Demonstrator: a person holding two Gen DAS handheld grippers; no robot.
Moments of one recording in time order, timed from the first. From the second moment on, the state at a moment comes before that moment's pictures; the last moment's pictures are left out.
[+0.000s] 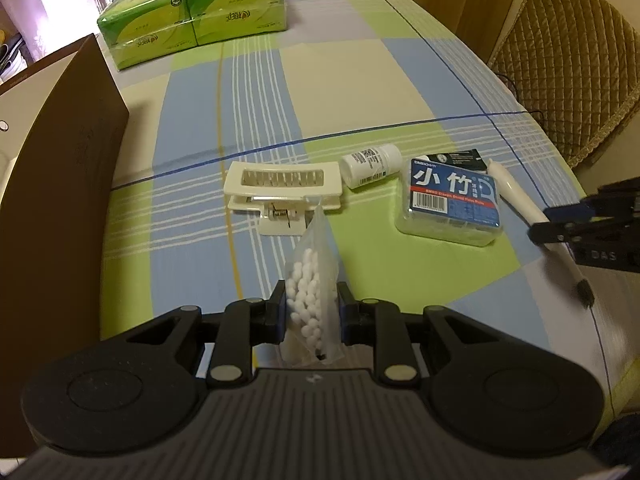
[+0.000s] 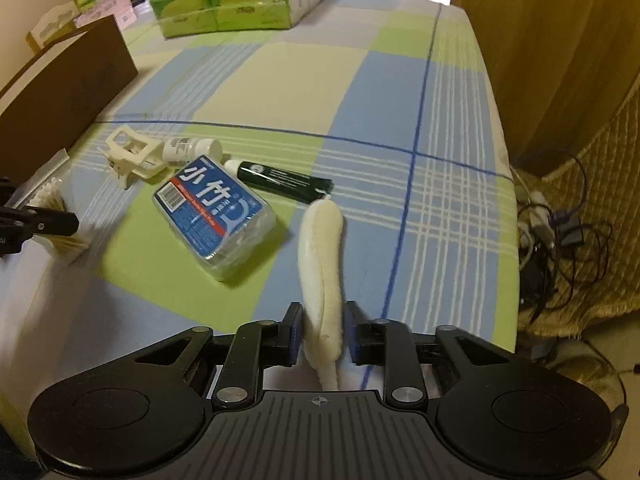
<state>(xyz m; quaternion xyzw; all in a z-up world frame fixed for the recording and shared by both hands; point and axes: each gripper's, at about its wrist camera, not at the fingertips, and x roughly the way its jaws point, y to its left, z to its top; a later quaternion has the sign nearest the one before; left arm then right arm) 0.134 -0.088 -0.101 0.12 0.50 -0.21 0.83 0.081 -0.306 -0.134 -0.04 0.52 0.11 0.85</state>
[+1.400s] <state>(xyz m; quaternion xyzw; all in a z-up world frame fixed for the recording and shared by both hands) 0.107 0.045 0.013 0.05 0.40 -0.27 0.87 0.049 -0.161 -0.026 0.14 0.44 0.23 0.86</state>
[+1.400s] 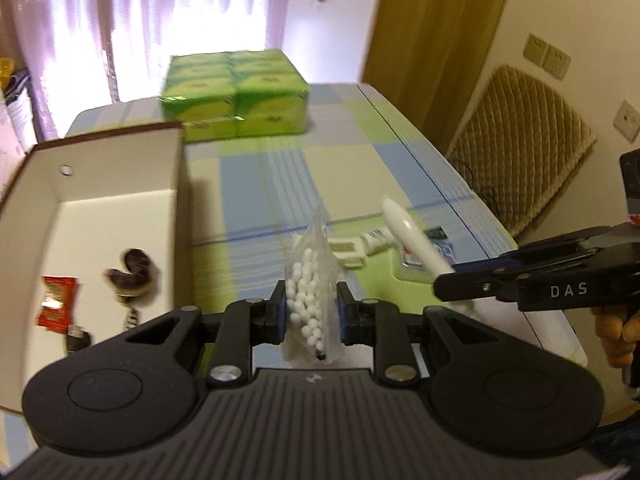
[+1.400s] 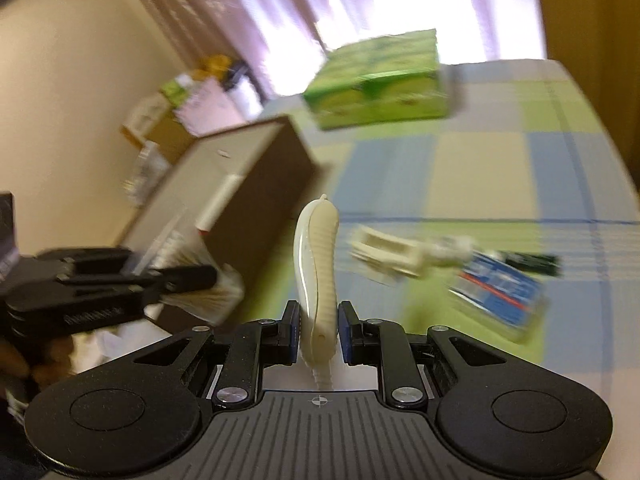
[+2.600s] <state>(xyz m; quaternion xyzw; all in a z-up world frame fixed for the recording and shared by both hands) 0.329 0.199 -0.074 0.05 0.50 -0.21 0.84 0.243 0.106 -0.091 -0.04 0.49 0.12 0.86</state>
